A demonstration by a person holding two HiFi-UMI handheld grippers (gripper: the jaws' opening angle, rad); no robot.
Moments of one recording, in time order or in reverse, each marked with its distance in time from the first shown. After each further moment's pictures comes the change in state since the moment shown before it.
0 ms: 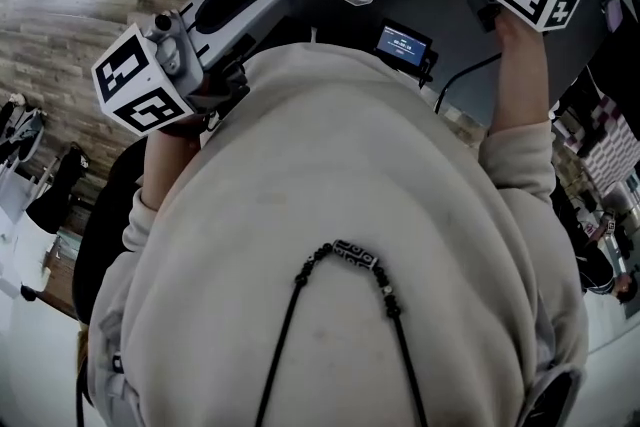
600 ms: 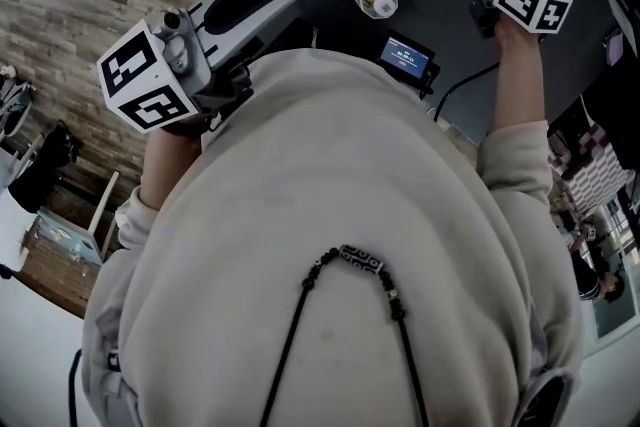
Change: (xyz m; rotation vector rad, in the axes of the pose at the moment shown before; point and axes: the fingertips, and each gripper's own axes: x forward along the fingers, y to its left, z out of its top) left arm -0.020 0.015 -0.001 -0.039 -0.040 0.055; right arm 0.043 -0.026 -0.027 0.017 0.105 -0.027
